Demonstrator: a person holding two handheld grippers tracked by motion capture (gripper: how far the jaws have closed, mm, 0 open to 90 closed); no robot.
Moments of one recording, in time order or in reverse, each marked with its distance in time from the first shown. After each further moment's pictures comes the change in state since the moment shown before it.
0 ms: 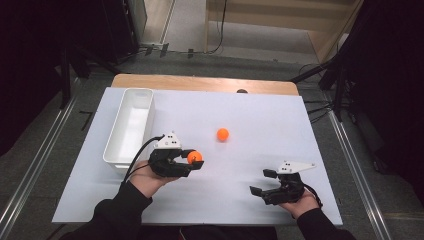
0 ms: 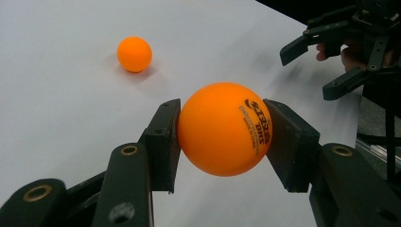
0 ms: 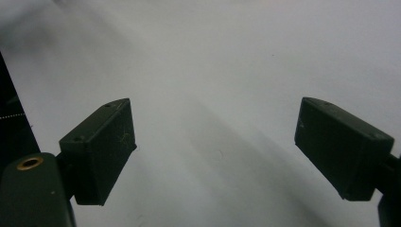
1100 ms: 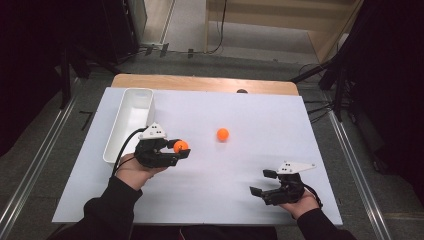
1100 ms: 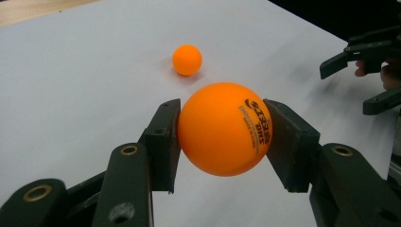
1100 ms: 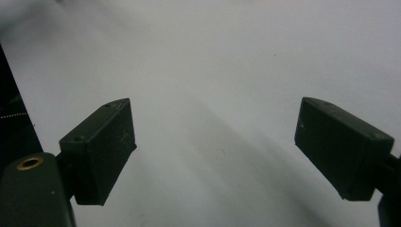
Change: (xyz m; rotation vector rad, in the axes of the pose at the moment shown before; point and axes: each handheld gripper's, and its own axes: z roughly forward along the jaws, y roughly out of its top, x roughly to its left) left arm 0.023 0.004 -0.026 -0.028 0.108 -0.050; right arm 0.000 0.000 0.000 -0.002 0.005 -0.003
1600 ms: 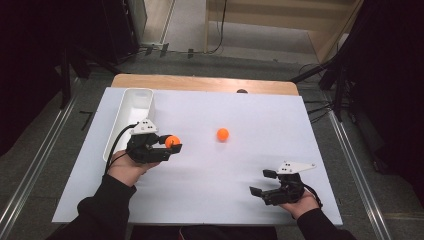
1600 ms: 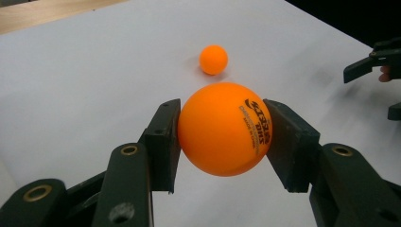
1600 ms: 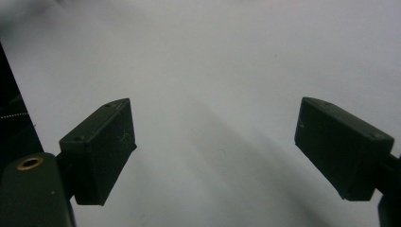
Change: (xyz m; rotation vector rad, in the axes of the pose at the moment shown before) left arm 0.016 0.001 -0.013 0.004 0.061 -0.029; right arm 0.000 0.000 0.000 0.000 0.001 0.000
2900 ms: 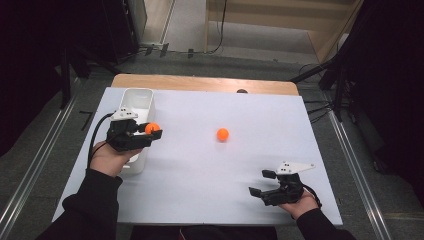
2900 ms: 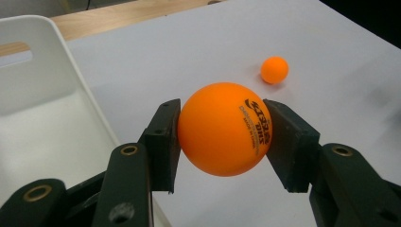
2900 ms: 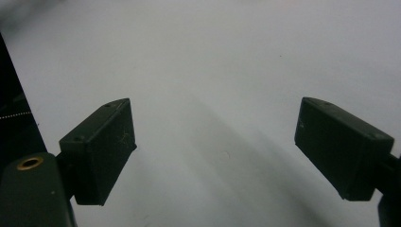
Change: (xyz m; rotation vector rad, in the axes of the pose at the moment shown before) left arm 0.040 0.008 -0.028 -0.014 0.148 -0.069; right arm 0.002 0.000 0.001 0.003 0.012 -0.005
